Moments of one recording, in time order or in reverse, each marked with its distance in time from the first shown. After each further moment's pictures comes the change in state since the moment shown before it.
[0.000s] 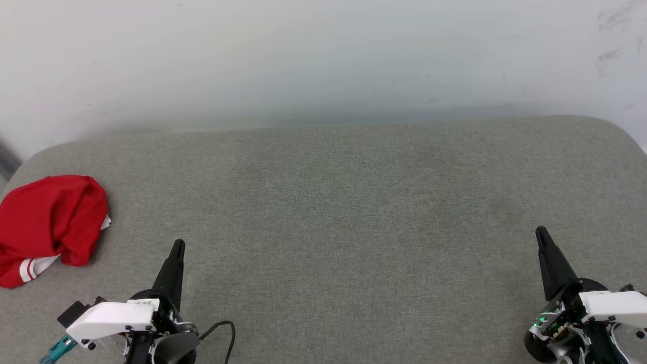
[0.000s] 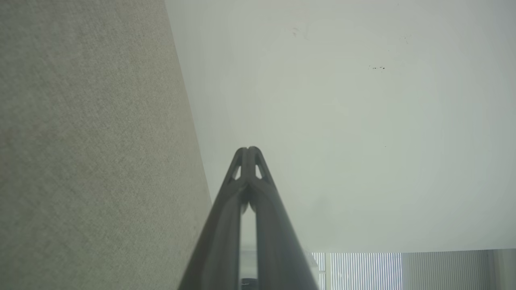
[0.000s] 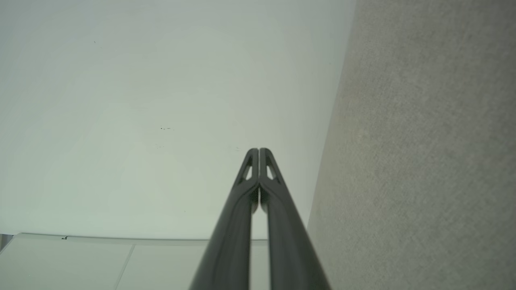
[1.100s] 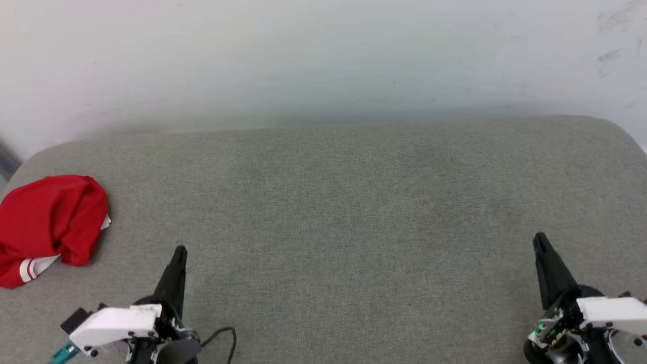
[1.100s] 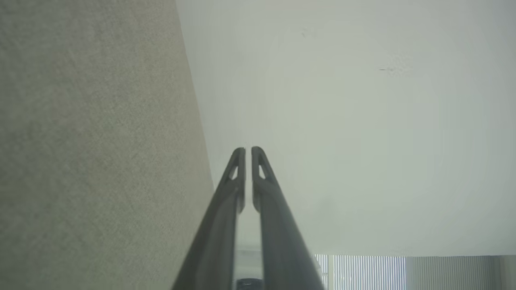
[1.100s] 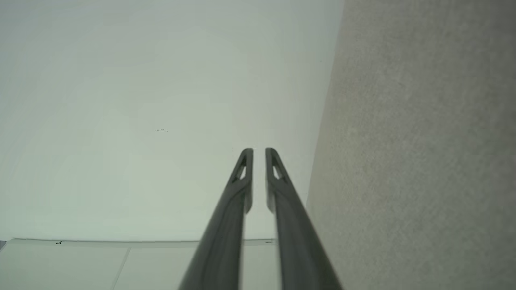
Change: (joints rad) left arm 0.003 -0.001 -0.002 0.008 0.000 0.000 0.000; right arm 0.004 0.000 0.000 0.008 0.000 0.000 0.000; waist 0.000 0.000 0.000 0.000
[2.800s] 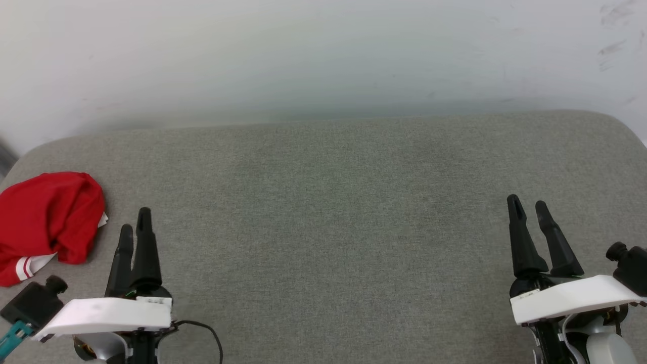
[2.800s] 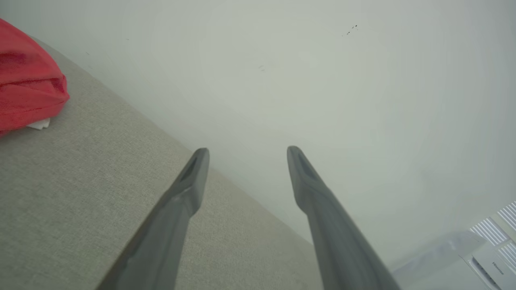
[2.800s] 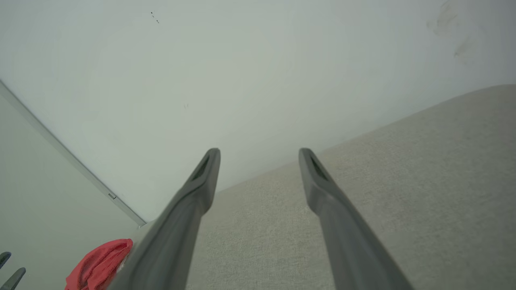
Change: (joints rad) left arm 0.079 -0.003 0.019 -0.314 0.705 0.051 -0.197; right arm 0.026 0.001 0.122 -0.225 -0.998 -0.002 -0.196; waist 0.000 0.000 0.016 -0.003
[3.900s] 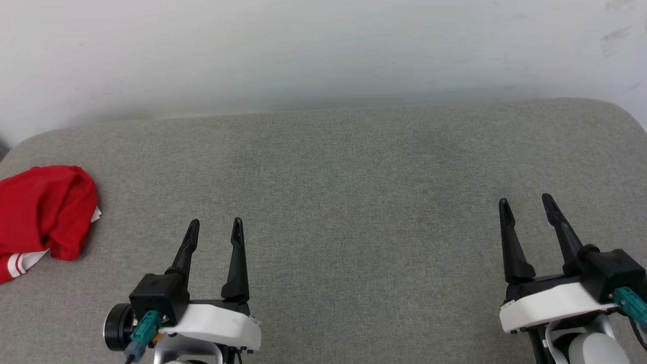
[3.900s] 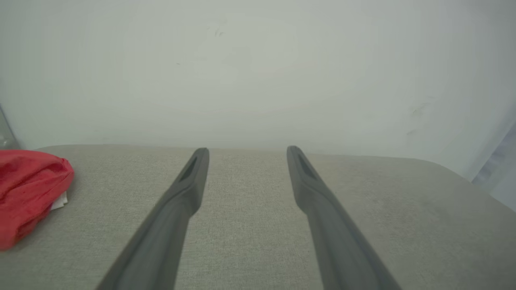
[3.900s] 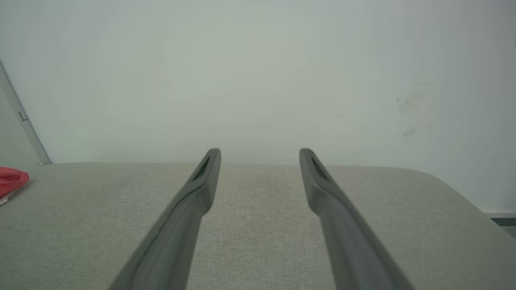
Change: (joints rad) left arm -0.002 0.151 -0.427 -0.054 0.556 0.299 -0.090; right arm 0.001 0.000 -0.006 -0.003 -0.513 0.000 -0.091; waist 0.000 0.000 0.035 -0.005
